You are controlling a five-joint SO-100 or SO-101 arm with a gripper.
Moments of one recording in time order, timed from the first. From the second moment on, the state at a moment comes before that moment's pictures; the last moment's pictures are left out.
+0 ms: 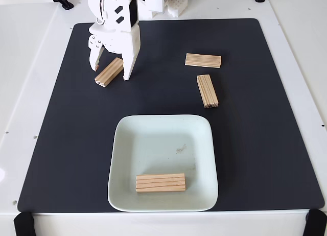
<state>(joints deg) 10.6 85.8 107.8 57.0 93.3</state>
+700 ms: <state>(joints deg) 13.6 86.0 111.9 54.7 93.3</state>
